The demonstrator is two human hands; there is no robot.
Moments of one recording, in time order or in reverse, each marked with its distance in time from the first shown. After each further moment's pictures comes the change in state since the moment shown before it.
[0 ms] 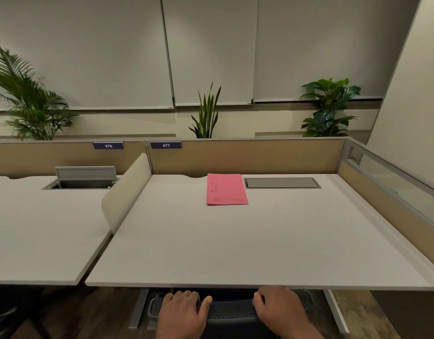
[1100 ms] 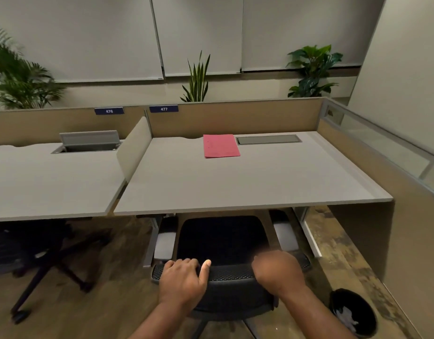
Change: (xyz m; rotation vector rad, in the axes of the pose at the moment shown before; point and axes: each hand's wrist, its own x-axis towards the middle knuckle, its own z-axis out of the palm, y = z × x) left_hand -0.235 -0.022 0.024 -0.060 0.247 0.027; right_hand -0.233 -0.060 0.034 -0.121 0.173 0.043
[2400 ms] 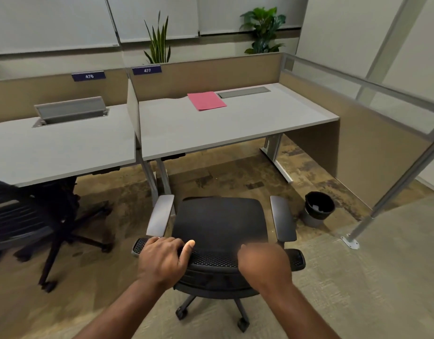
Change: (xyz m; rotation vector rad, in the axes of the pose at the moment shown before) left_hand -0.267 -0.318 -0.124 -0.018 -0.113 0.355; right_hand -0.342 -0.391 0.006 -0.109 0.063 0.348
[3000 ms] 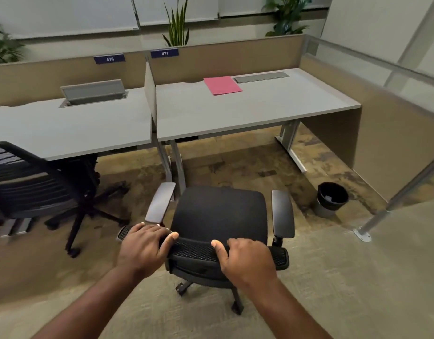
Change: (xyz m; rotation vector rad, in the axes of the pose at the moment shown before) left_hand -0.062 -0.041 -0.008 -0.002 -0.038 -0.019; right_hand -0.055 -0.035 0.002 0.064 -0.034 -0.186
